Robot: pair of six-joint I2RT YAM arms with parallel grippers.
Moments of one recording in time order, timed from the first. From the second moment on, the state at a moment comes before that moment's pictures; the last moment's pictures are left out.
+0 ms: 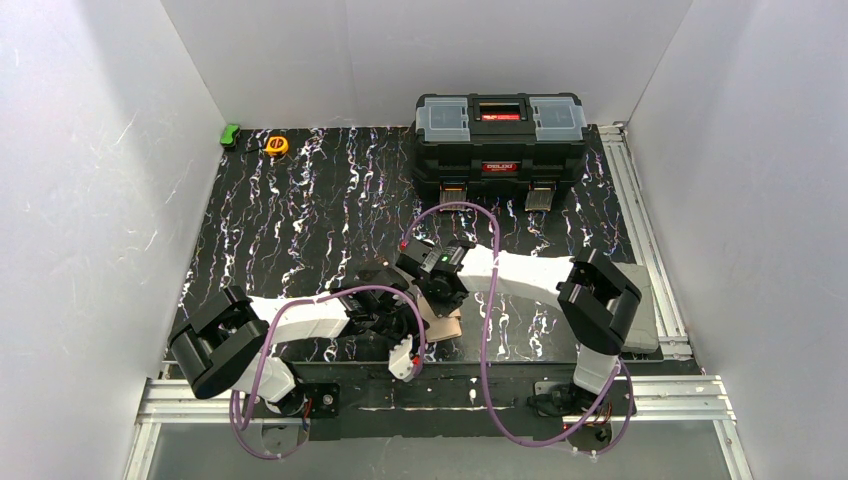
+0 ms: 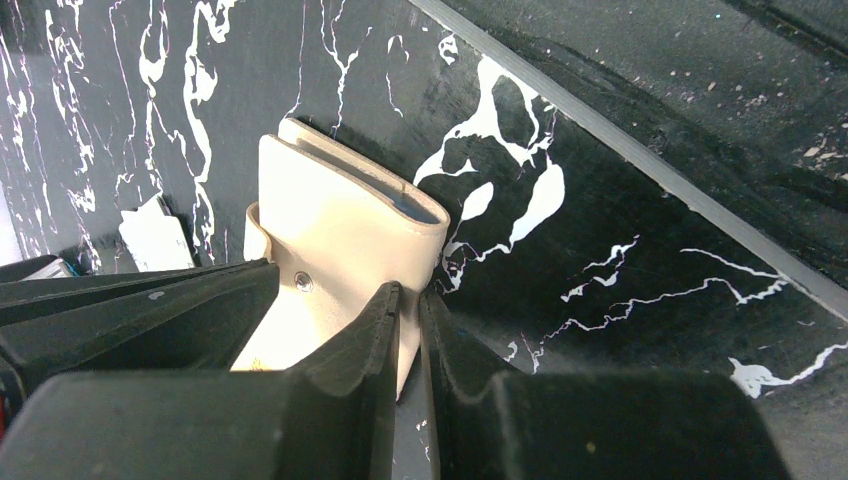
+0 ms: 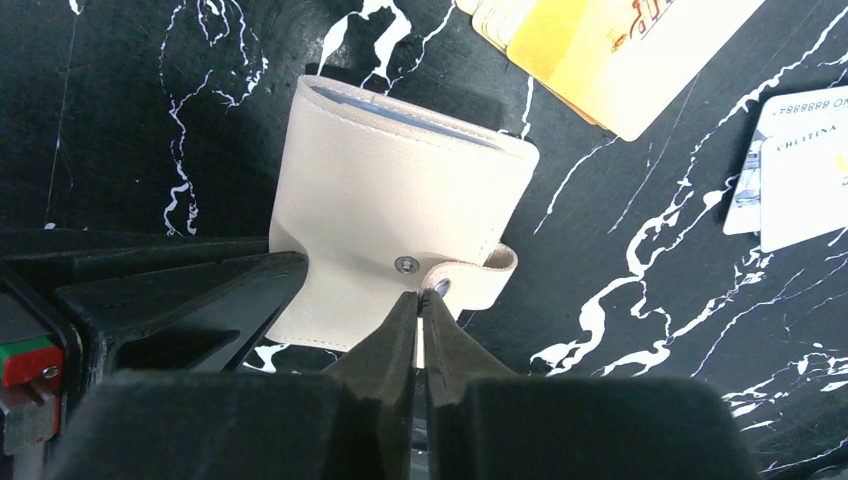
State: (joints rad) left arm -0.90 1.40 0.53 -0.15 0.51 1.74; right arm 1.08 1.78 1.25 -0.81 0.16 0.47
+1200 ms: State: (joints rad) left arm -0.90 1.40 0.53 -0.15 0.51 1.74; right arm 1.04 1.82 1.25 -0.78 0.03 0.43
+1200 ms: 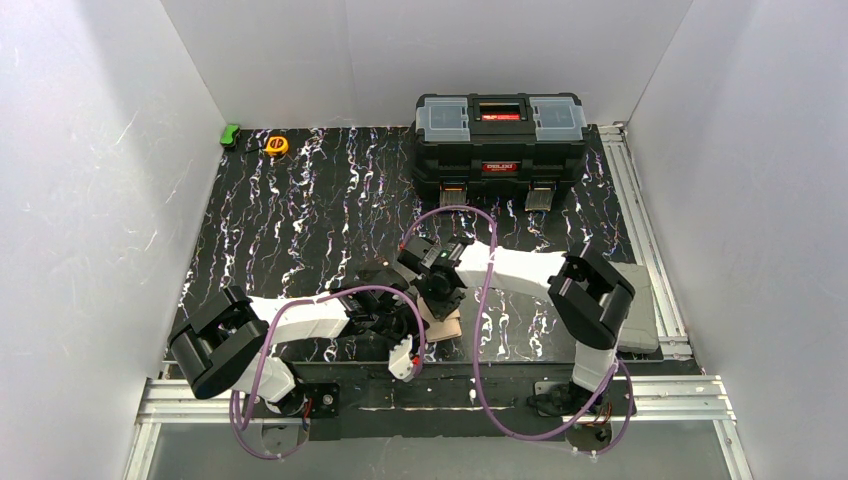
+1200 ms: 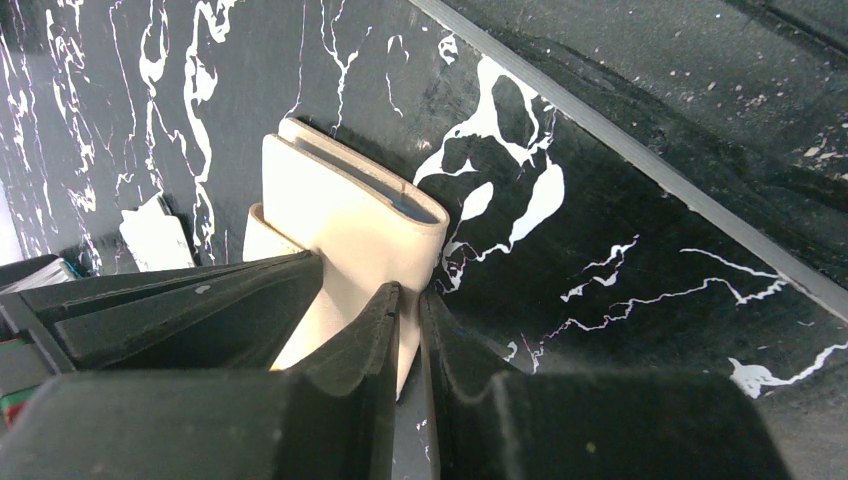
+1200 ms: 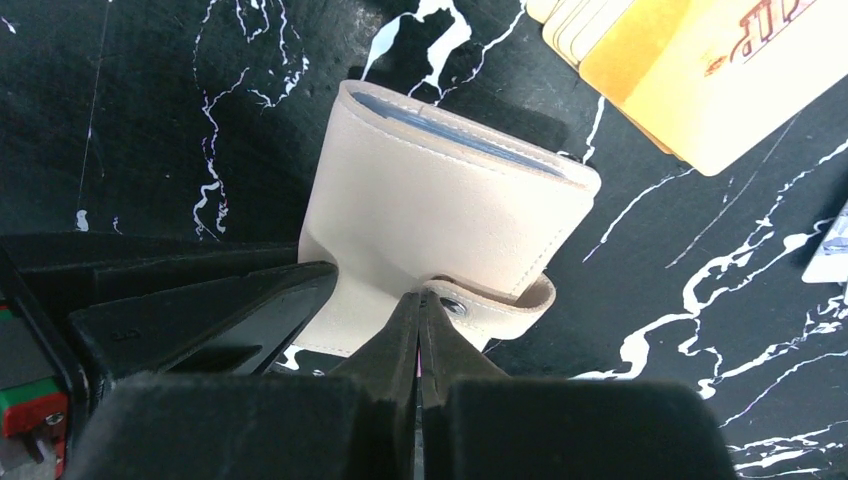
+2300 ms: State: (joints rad) left arm -0.90 1.40 0.53 -0.15 0.49 1.74; right arm 0.99 1.74 1.25 -0.77 0.04 0.41
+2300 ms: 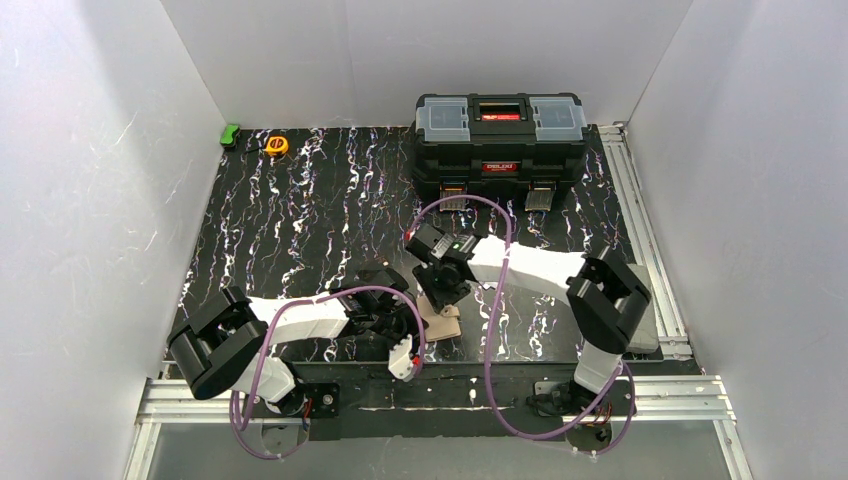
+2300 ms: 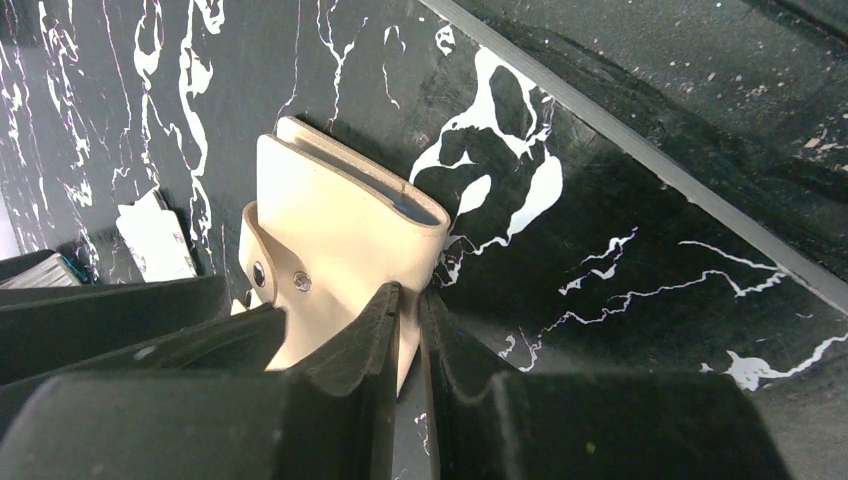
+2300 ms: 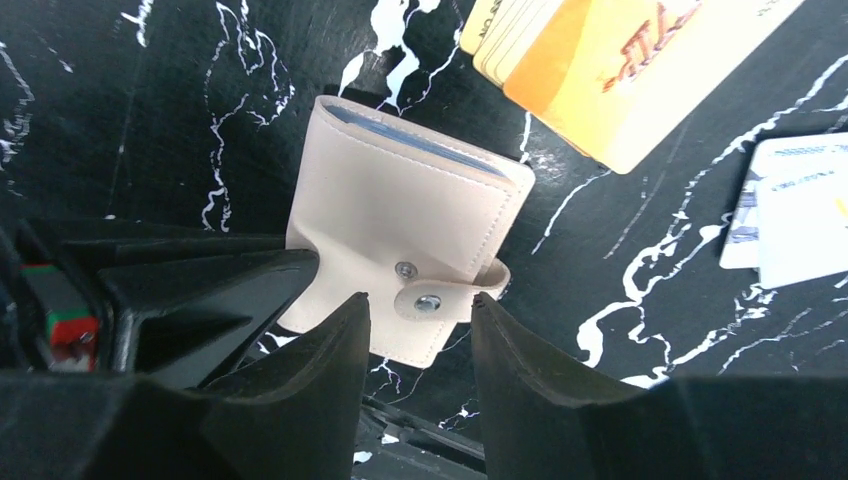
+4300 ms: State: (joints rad) left arm -0.78 1.18 0.97 -0.89 0.00 1.01; right arm 0.99 1.63 1.27 -0.91 0.21 0.66
